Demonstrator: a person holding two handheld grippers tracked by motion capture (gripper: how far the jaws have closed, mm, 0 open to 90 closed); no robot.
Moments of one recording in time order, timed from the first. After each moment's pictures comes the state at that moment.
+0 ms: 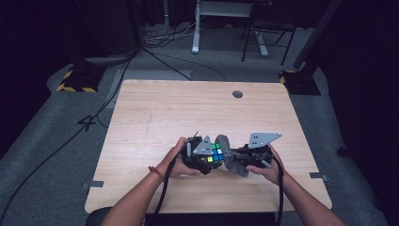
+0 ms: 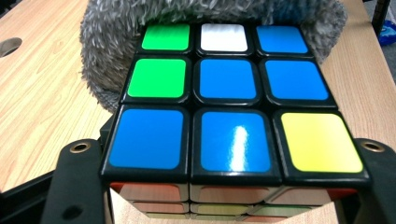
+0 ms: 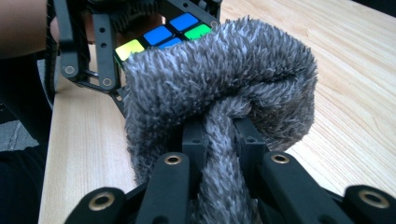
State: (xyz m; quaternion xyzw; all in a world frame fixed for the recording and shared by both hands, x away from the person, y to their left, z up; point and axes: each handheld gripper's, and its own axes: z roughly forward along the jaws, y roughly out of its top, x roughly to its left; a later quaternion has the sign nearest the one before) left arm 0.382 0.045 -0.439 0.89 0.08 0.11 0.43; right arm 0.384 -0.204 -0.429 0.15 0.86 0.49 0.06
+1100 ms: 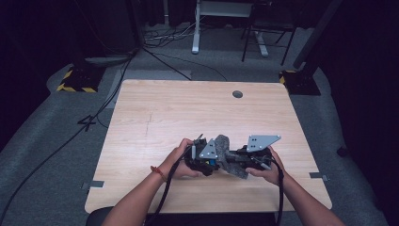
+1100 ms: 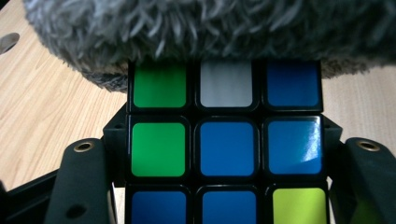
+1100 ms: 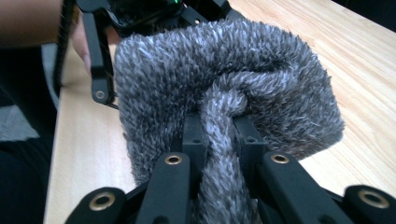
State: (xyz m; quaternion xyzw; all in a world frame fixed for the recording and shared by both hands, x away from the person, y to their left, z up) left arm 0.377 0.032 -0.443 0.91 0.06 0.14 0.38; right arm 0.373 -0.197 -0.420 0.12 0.86 0.48 0.08
